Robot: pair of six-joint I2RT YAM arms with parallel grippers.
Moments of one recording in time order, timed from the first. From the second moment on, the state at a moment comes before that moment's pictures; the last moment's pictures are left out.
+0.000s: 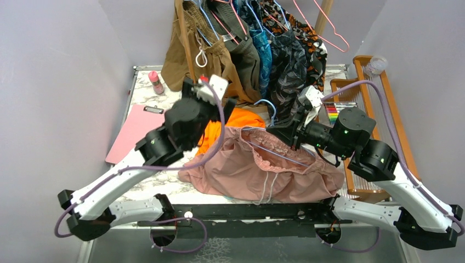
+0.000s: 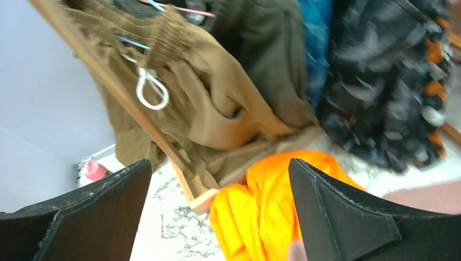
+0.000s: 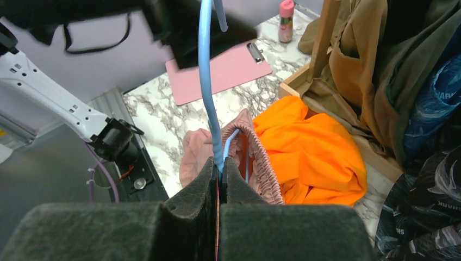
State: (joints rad) left arm -1.01 0.98 1.24 -0.32 -0.61 0.23; right arm 0.94 0.87 1.30 -0.53 -0.09 0.10
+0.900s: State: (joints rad) left arm -0.38 1.56 1.78 -0.13 -0.24 -0.35; right arm 0.94 0.90 1.26 -0.47 -0.15 0.12
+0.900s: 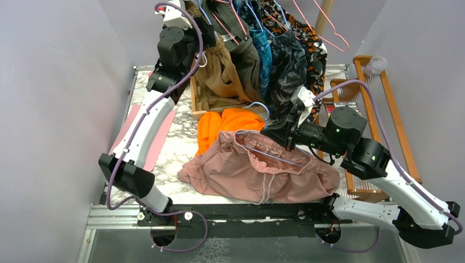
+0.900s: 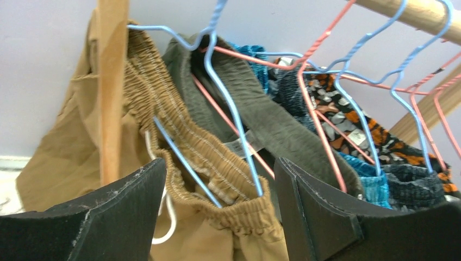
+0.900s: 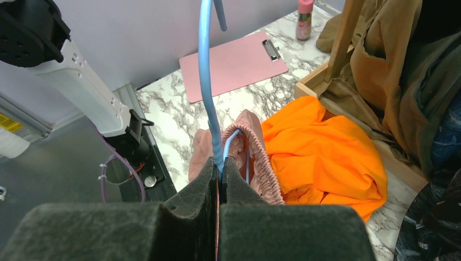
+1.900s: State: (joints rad) left arm -0.38 1.76 1.85 0.04 0.01 -0.42; right arm 0.94 0.82 1.26 -0.51 -0.28 0.13
